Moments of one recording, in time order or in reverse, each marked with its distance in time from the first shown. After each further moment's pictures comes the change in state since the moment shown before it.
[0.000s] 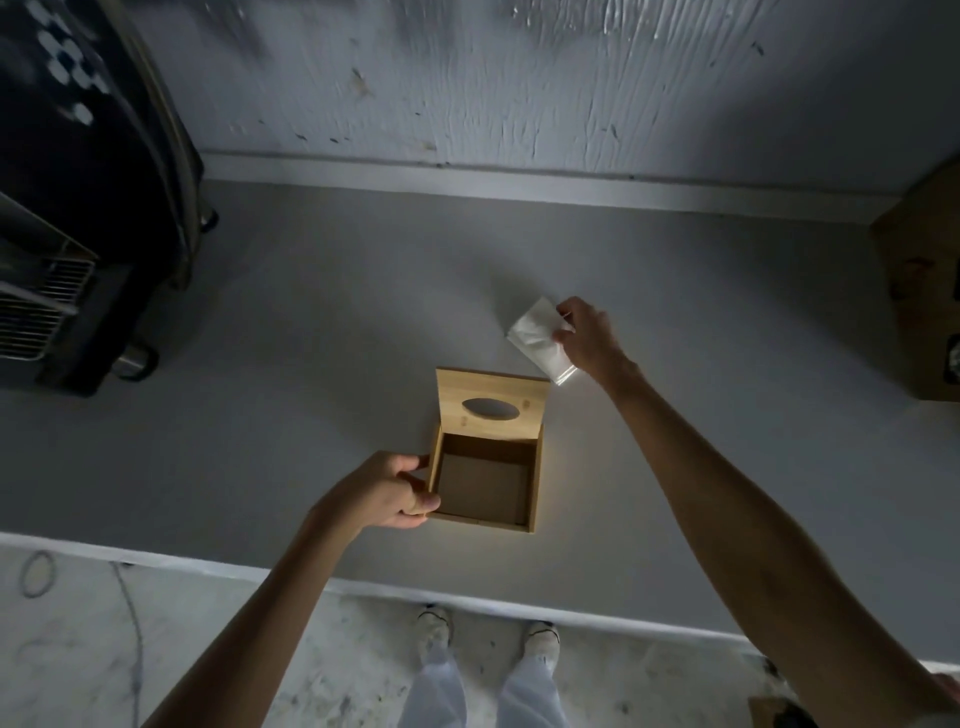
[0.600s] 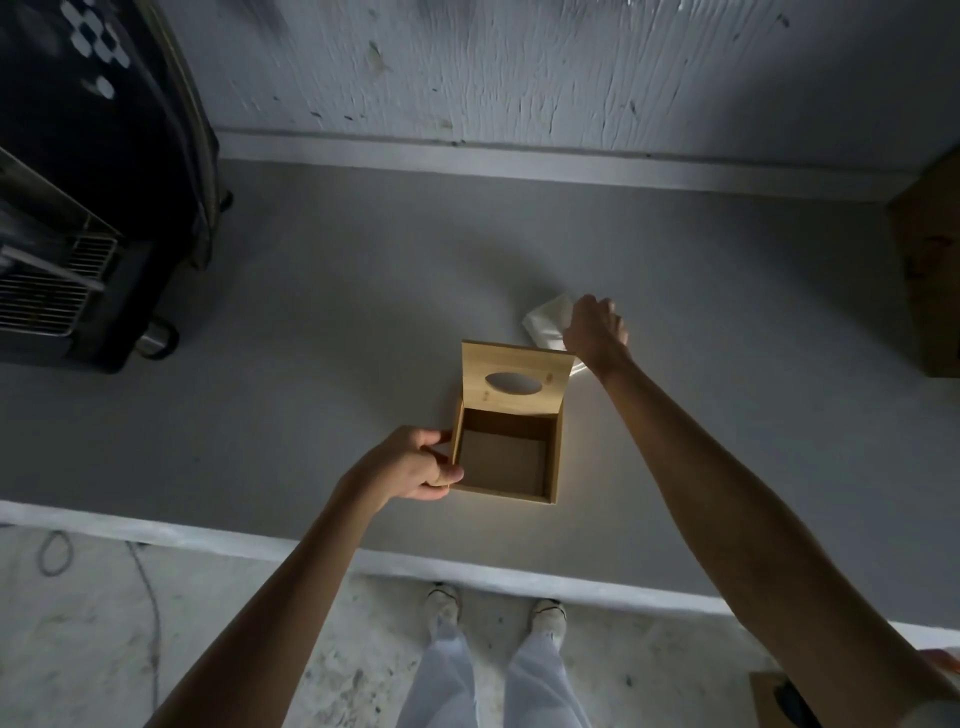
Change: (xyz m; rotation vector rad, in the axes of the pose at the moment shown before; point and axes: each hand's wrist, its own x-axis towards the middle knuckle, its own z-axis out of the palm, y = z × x) left_hand -0.007 -0.001 -0.002 -0.014 -0.044 0.056; right_hand -0.030 -0.029 0.013 -0.277 0.006 0.166
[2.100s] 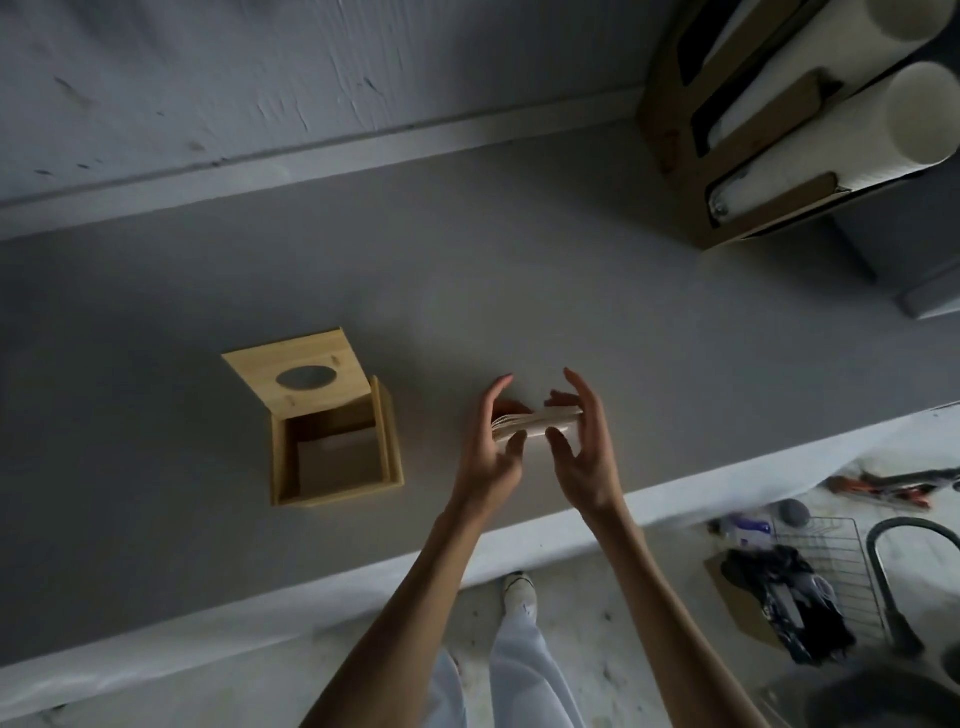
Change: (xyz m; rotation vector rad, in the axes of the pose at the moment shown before) left_hand 0.051 -0.027 0.258 0.187 0.005 1.104; right_hand -0.220 0.198 0.023 0.932 0.416 -0.029
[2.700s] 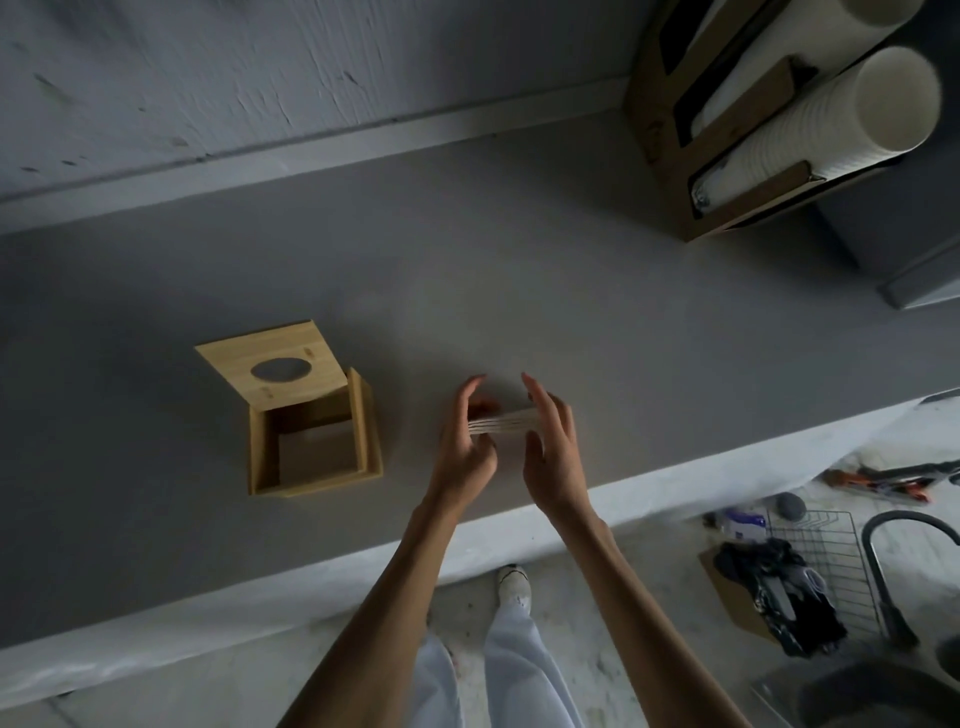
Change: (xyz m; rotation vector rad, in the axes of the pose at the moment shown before) left_hand -0.005 0.003 0.002 0.049 0.017 -0.131; right_hand -0.011 0.011 0.006 -0.196 -0.039 -0.054
